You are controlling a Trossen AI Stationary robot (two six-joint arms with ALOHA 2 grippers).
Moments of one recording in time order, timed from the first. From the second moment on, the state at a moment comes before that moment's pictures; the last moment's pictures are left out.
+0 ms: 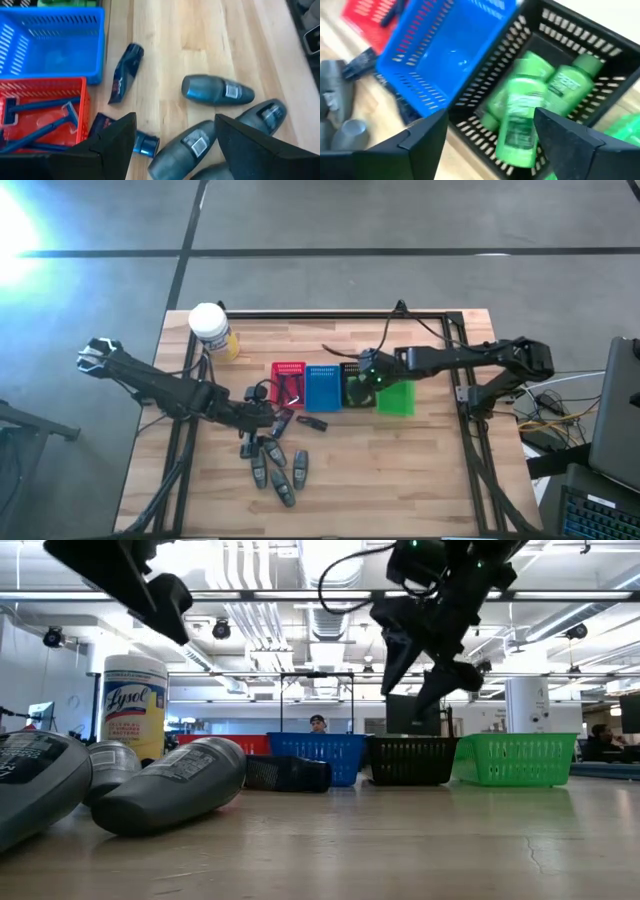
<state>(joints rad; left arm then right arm) -0.35 1.15 0.86 -0.54 -0.15 -0.29 -0.12 1.51 1.00 -0.49 0.02 0.86</state>
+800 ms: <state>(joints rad) -0.31 1.51 1.10 -0.54 -0.17 -0.37 0.11 1.38 1.01 -0.70 0.09 0.78</state>
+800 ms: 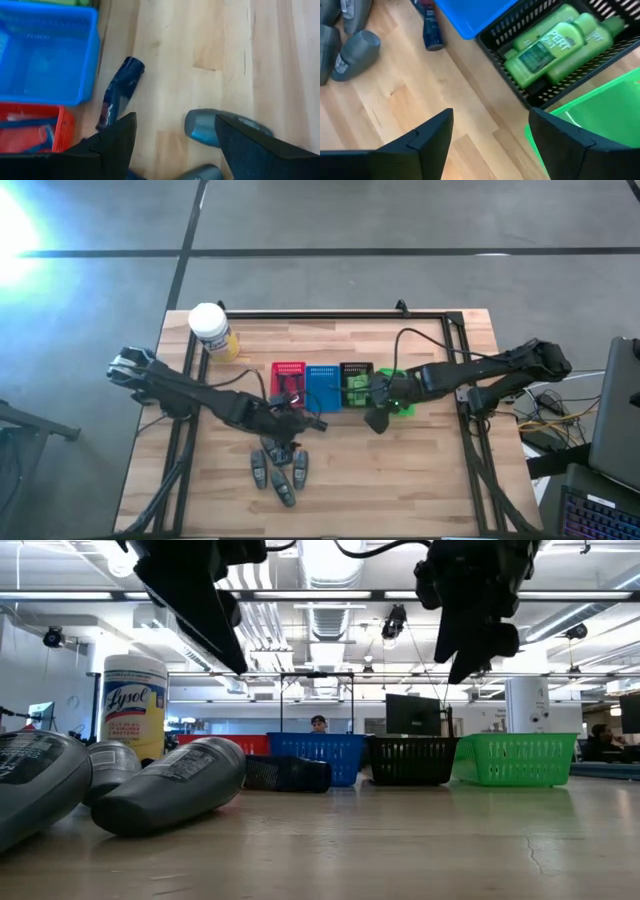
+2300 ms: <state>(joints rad) -0.16 1.80 1.09 -0.45 -0.19 0.06 0.11 1.36 1.00 -0.76 0.26 0.78</state>
